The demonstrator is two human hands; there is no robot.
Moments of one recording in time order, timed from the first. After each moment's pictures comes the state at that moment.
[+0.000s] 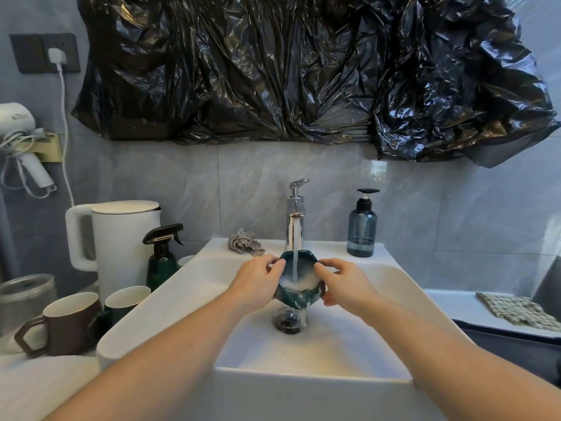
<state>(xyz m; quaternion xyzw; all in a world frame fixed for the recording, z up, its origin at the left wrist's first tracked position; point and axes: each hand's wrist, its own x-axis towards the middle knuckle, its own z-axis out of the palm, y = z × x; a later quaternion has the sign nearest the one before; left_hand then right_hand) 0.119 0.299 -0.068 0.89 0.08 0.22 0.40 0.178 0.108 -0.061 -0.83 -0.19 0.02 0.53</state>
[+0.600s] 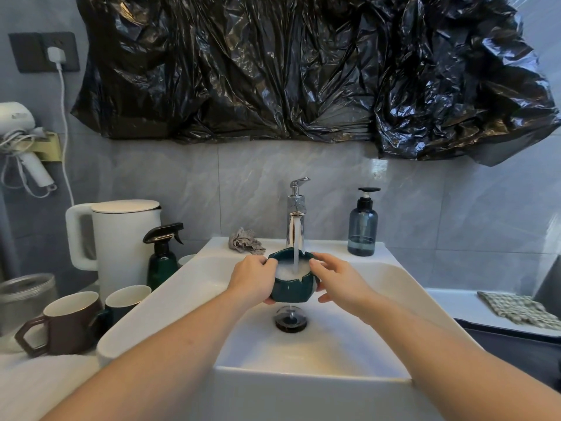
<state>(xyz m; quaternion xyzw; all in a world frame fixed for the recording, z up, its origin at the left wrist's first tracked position) 0.117 0.294 -0.058 0.85 0.21 0.19 0.44 0.170 0.114 -0.056 -0.81 -0.25 0.07 0.53</state>
